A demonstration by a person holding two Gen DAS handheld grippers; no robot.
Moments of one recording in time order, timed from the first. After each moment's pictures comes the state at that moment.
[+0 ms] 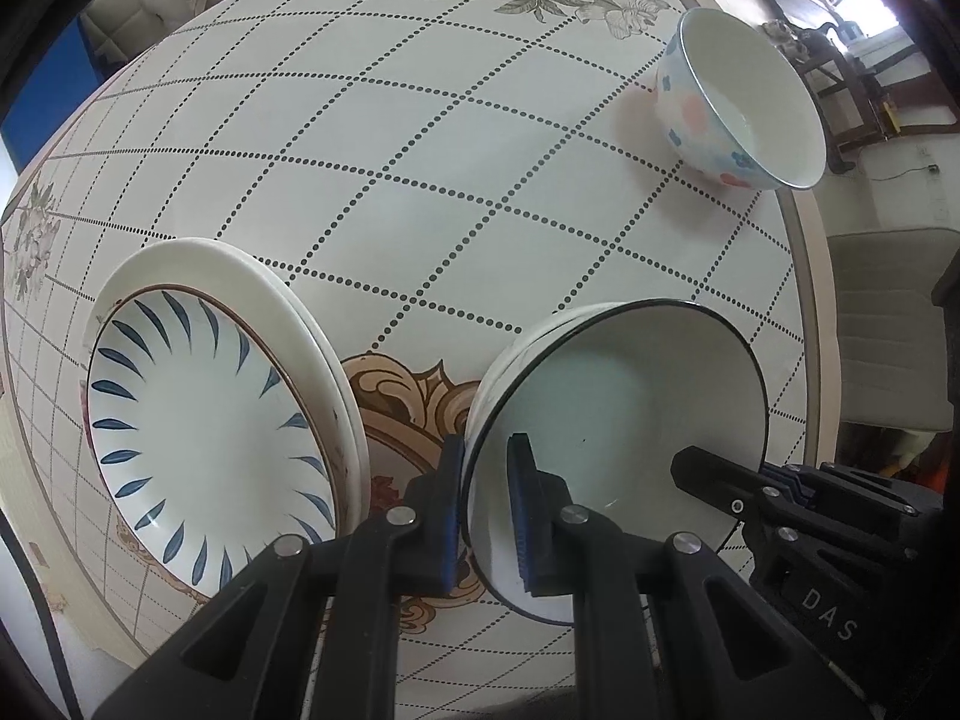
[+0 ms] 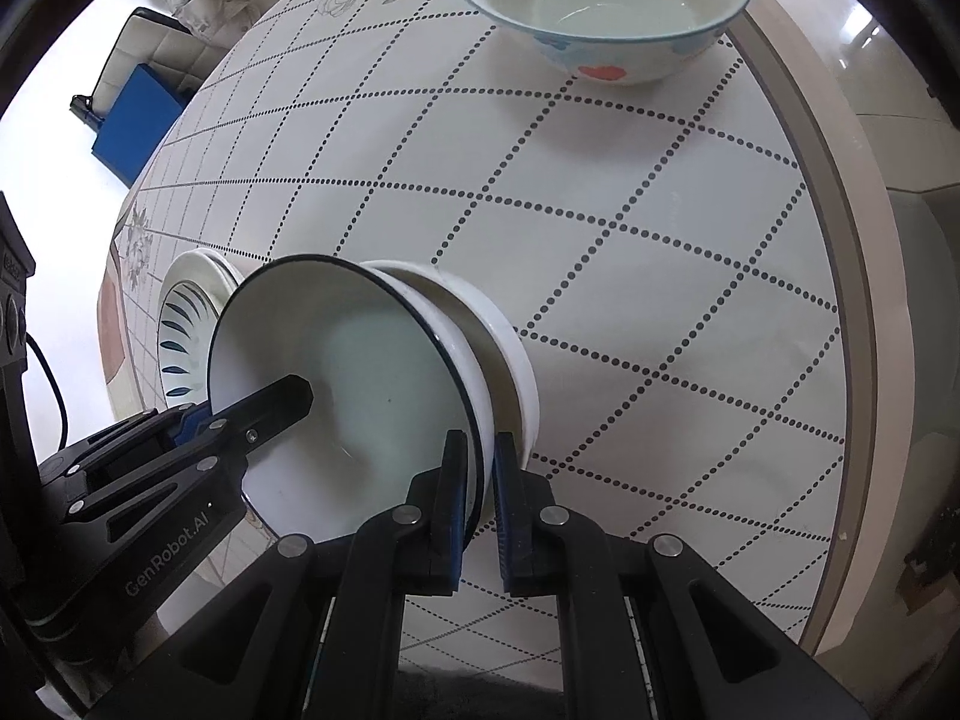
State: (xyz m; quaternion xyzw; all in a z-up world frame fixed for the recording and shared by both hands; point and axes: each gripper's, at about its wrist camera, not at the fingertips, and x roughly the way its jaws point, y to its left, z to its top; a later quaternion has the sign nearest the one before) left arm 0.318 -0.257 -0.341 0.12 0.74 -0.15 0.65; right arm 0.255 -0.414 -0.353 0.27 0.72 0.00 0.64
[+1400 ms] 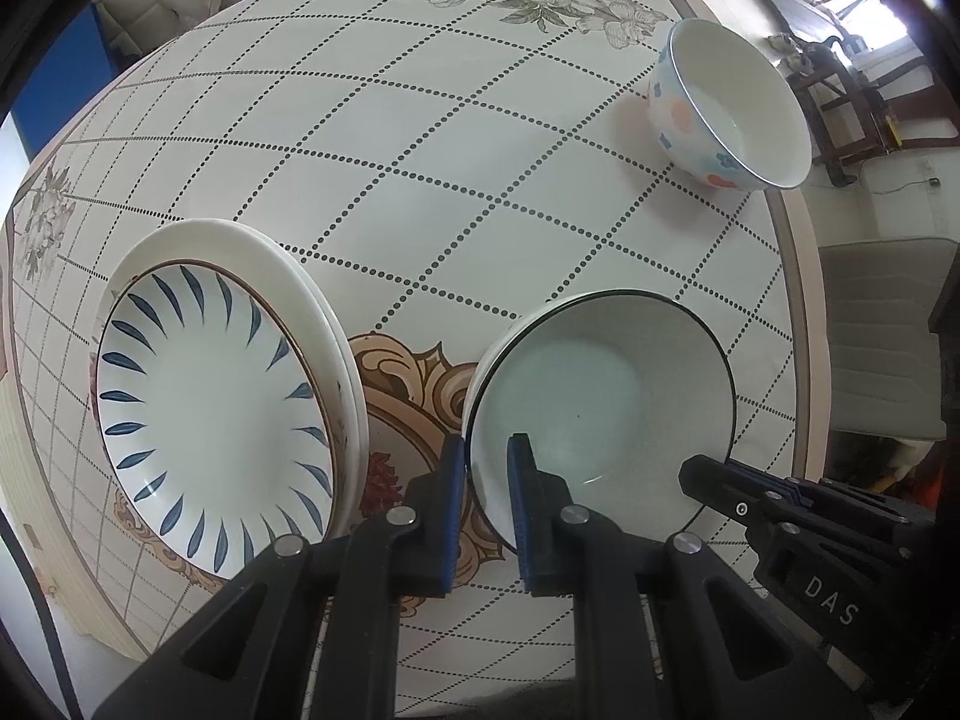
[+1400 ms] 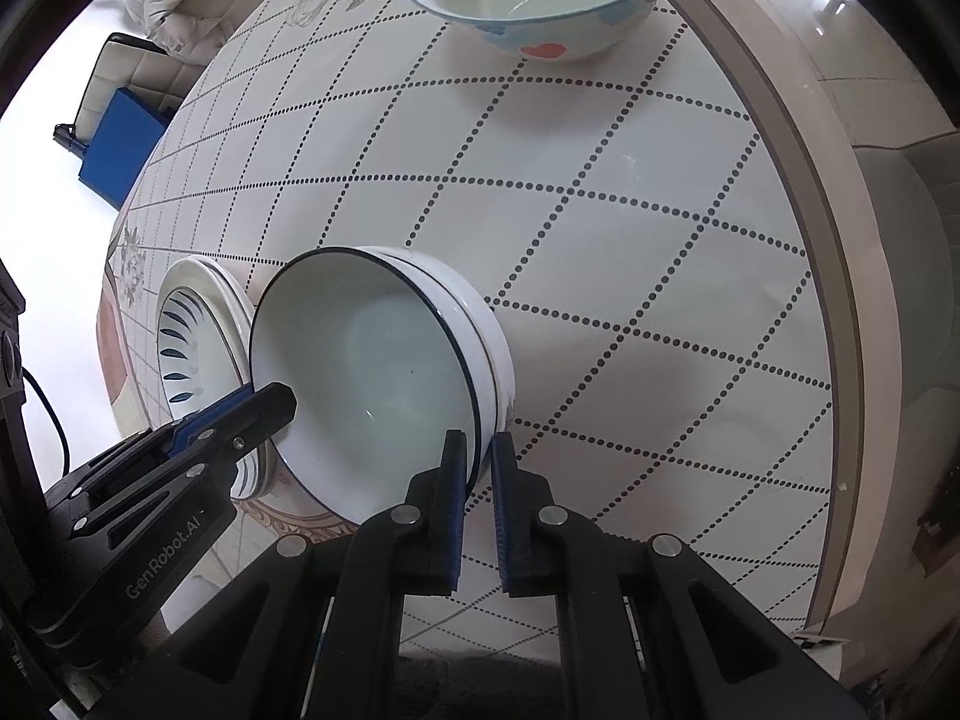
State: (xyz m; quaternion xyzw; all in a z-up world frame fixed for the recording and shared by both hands) left arm 0.304 -0.250 -0.326 0.10 0.73 -0.14 0.66; right arm 0.243 -0.421 -0.346 0.30 0.73 -0.02 0.62
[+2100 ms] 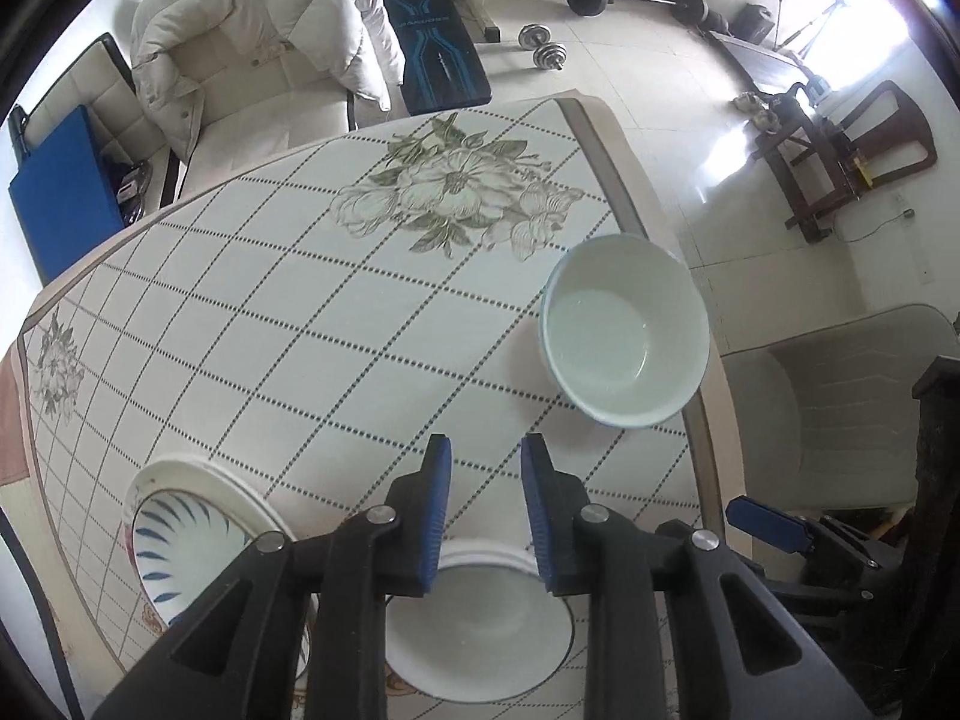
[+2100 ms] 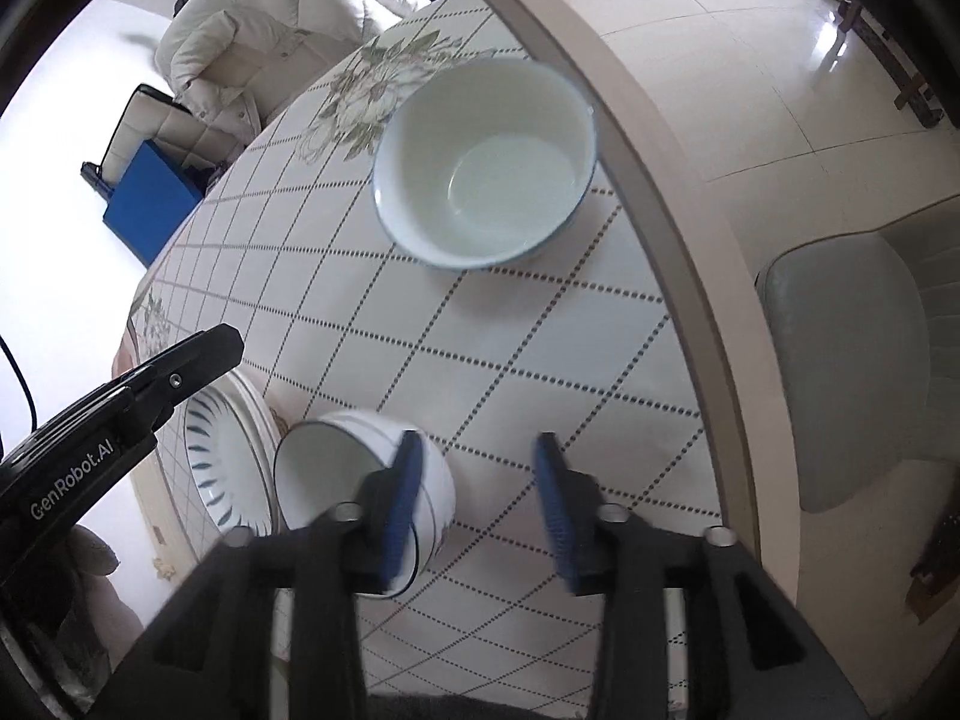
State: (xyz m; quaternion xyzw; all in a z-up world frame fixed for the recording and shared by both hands) left arm 0.386 -0.340 -0.268 0.10 0.65 -0.17 0.73; right arm 0.278 -0.504 -0.297 0.29 0.66 -0.04 0.69
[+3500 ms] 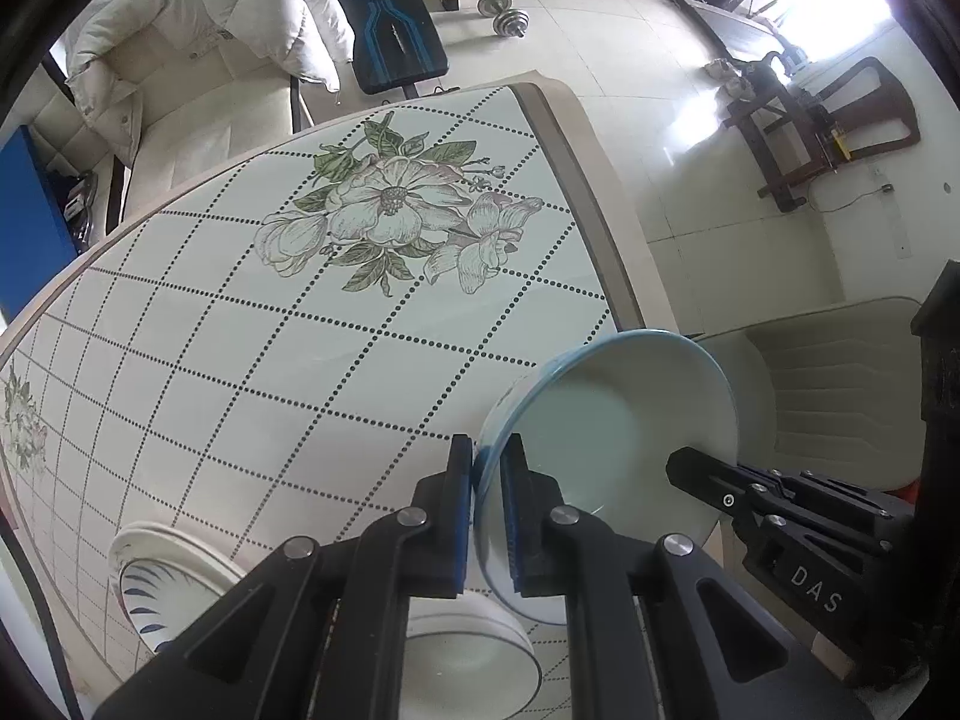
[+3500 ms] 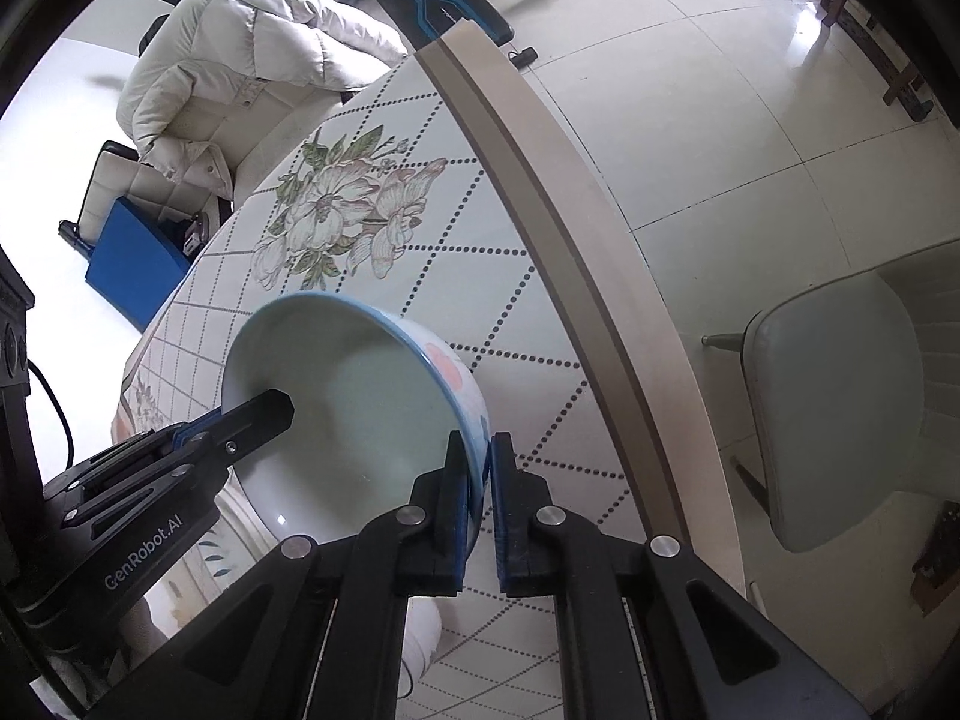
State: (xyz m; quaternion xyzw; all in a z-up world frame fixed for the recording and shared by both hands) left arm 0.421 -0.362 -0.284 0.10 0.68 -0.21 0.69; right arm 0.355 -0.553 -0.307 0.31 0.66 -0.06 0.68
